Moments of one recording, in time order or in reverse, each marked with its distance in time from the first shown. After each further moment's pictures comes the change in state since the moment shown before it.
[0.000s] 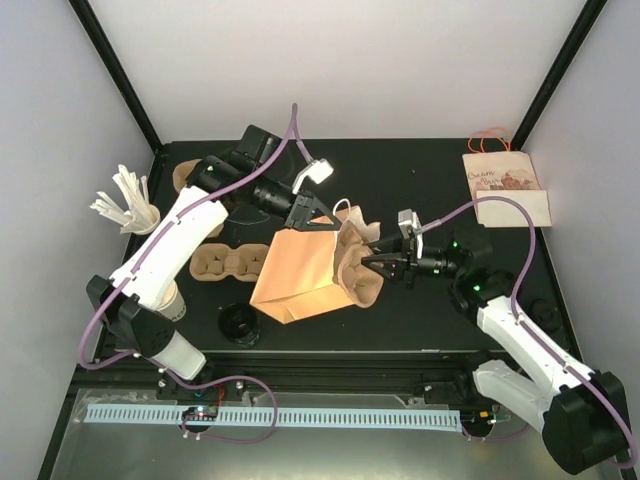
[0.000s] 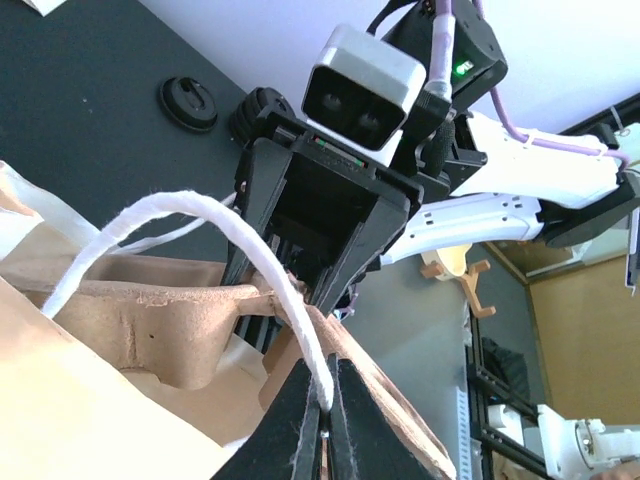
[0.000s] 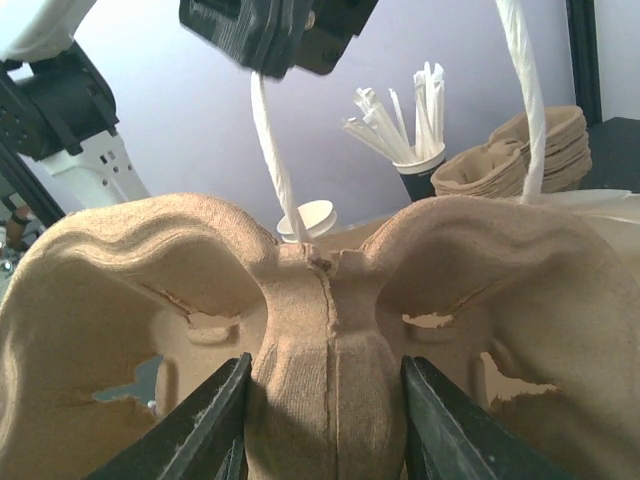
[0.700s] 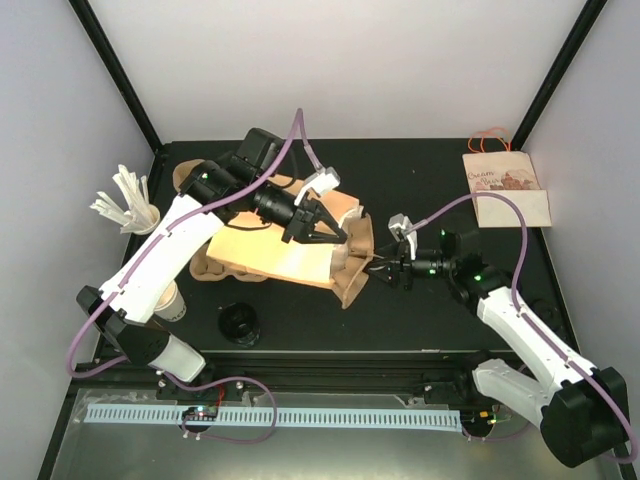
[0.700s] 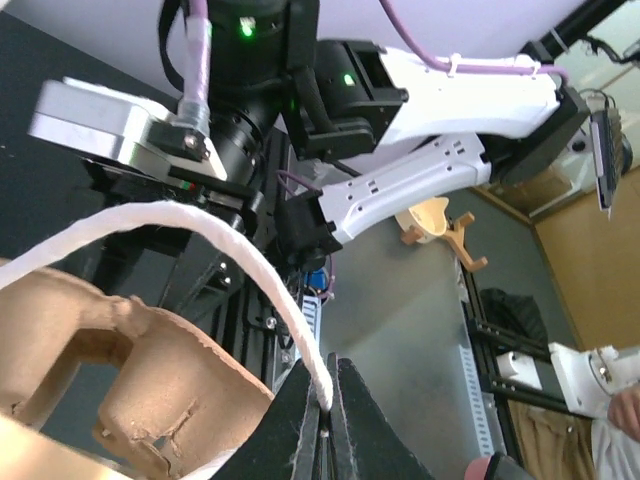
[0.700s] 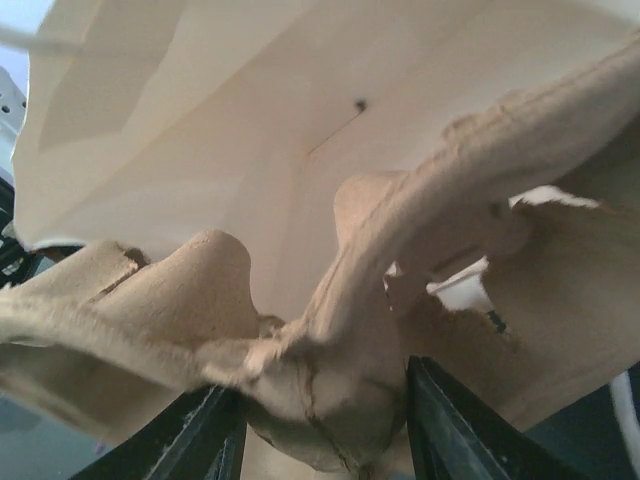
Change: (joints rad) left arm -0.082 -0.055 0.053 -0.030 0.023 0.102; right arm 0.001 0.024 0.096 -0.476 0.075 -0.243
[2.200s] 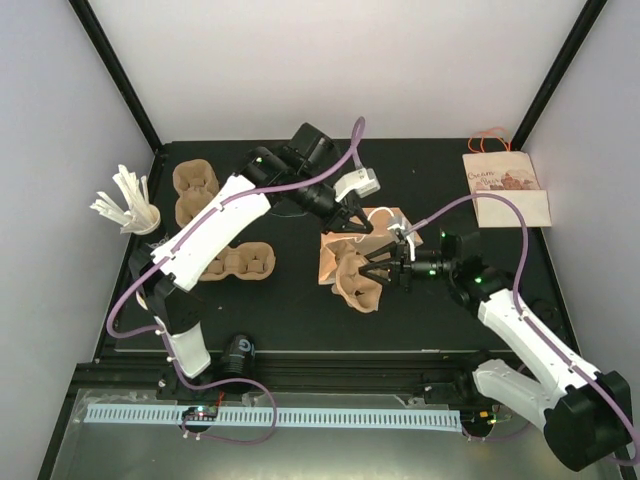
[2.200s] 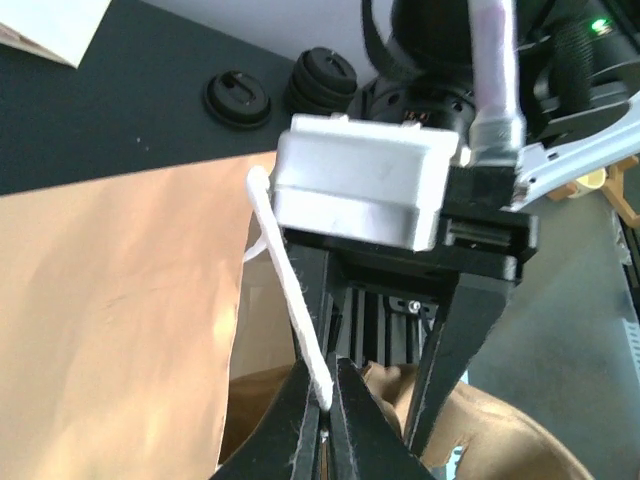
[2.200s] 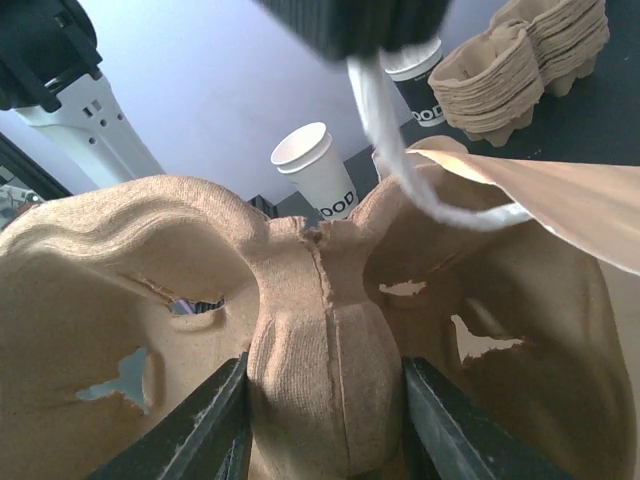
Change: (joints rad) left arm -0.084 0.269 0.218 -0.034 -0.264 0.189; right arm 0.033 -0.024 0.016 0.016 -0.056 0.070
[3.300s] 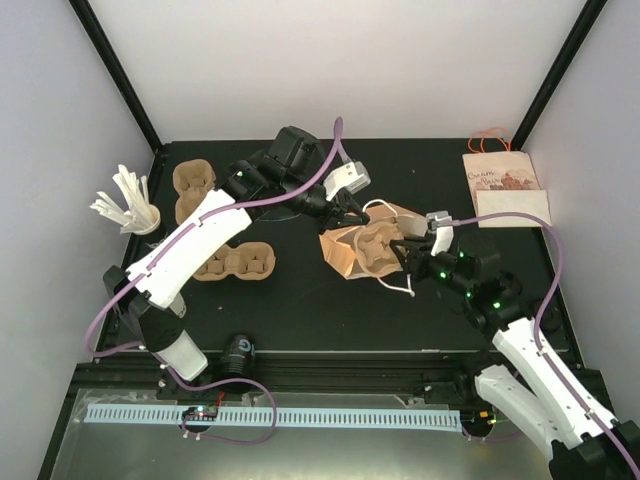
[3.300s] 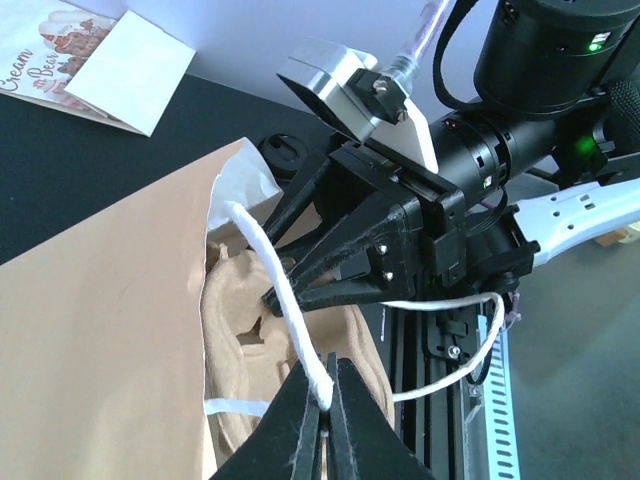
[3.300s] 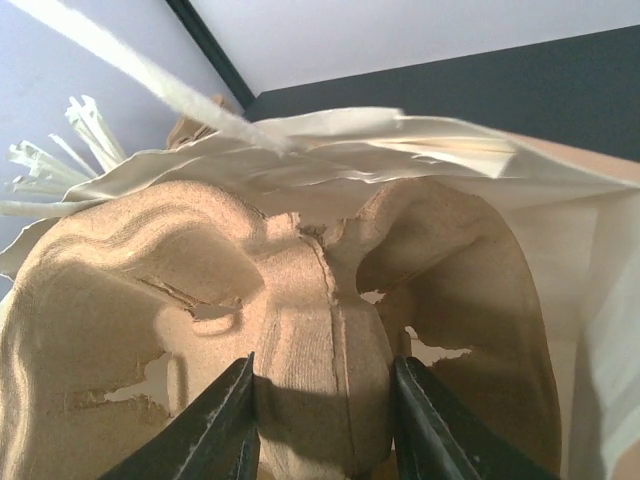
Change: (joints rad) left arm -0.005 -0.146 -0.186 0.231 -0.080 -0.082; right arm -0.027 -0.215 -0.068 -0.095 0.664 0.212
